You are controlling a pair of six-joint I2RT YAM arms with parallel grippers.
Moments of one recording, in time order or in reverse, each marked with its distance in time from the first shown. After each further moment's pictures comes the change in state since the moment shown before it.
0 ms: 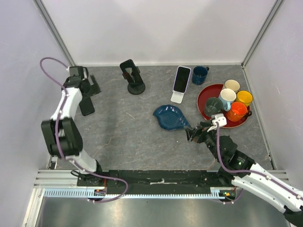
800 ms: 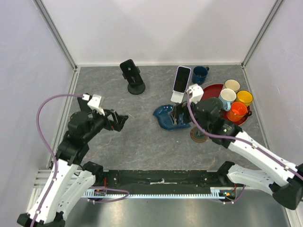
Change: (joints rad) left arm -0.528 -1.124 -0.604 0.179 0.291 0.039; right arm -0.095 0.599 0.561 -0.200 -0.291 -0.057
